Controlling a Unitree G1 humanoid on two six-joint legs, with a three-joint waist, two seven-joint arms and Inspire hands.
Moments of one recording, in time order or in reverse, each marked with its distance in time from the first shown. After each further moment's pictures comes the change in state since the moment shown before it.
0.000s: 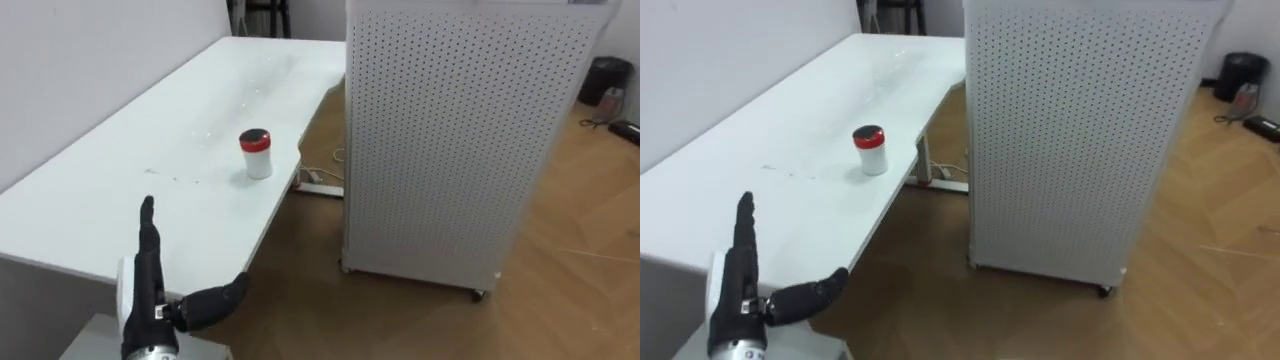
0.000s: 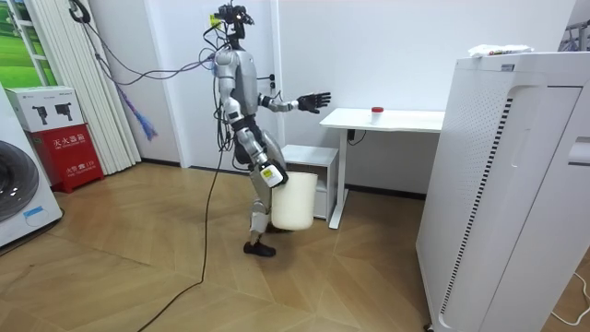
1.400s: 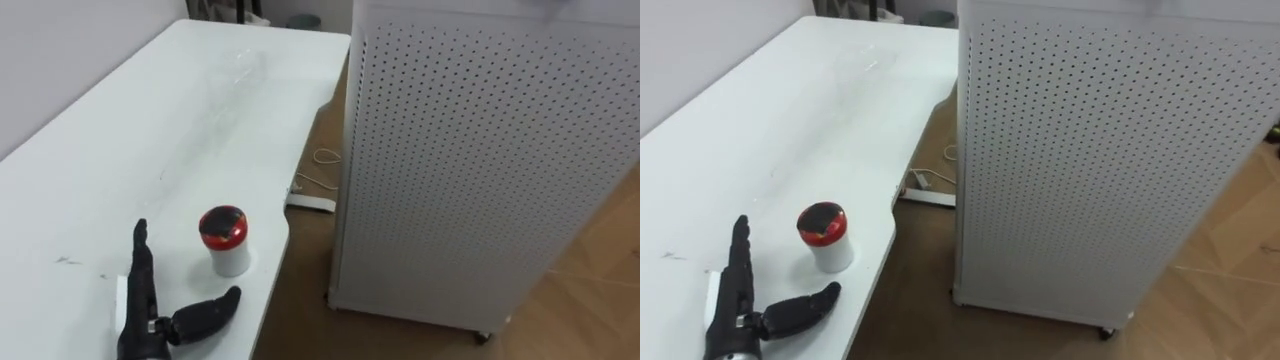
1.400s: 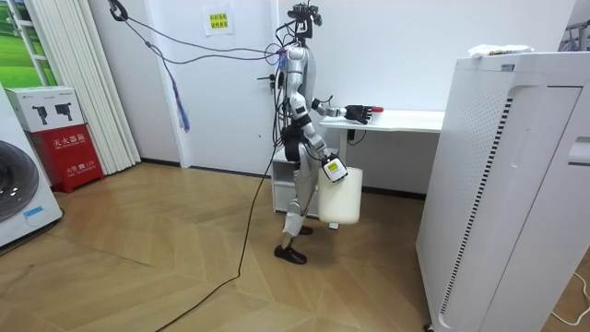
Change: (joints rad) left arm 0.000 0.006 0.000 0.058 -0.048 0.016 -0.010; right arm -0.017 -0.002 0.100 -0.158 -0.159 0.061 0.019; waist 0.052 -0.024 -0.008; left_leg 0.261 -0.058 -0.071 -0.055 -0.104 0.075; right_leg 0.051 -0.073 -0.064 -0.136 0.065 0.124
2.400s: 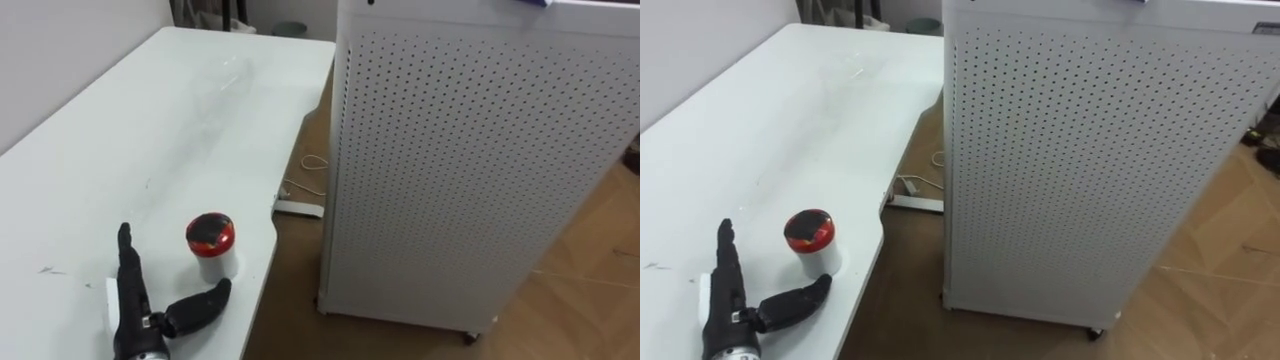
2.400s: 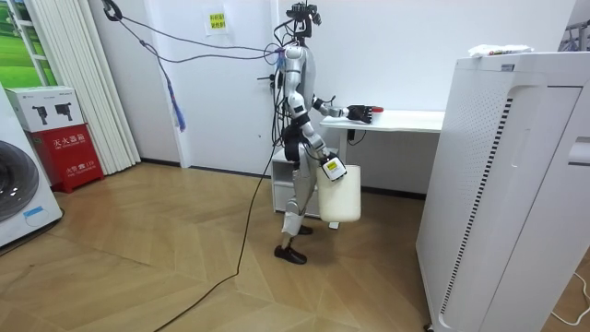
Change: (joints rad) left arm -0.063 0.004 -0.040 0.080 -0.087 -0.015 0.103; right arm -0.005 0.000 0.026 0.000 -0.015 0.000 0.042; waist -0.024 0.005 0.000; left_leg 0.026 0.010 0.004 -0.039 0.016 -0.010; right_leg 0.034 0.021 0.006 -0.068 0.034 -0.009
